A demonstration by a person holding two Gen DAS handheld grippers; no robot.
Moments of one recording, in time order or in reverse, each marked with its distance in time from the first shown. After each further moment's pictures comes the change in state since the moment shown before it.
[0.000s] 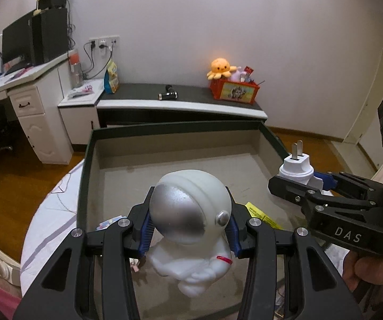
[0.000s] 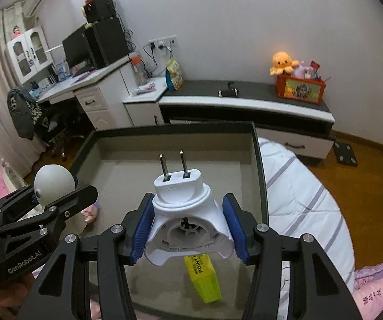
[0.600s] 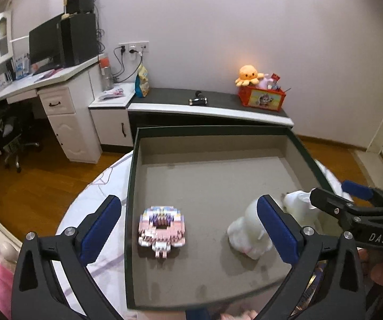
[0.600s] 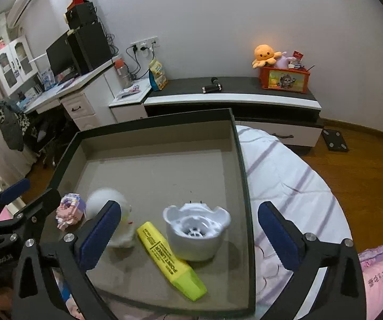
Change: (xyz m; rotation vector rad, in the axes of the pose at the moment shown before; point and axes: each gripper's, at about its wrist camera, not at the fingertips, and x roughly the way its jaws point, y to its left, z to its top) left arm -0.040 0.017 -0.011 -0.051 -0.047 0.144; right arm -0.022 -0.012 -0.016 0.083 -0.027 -0.044
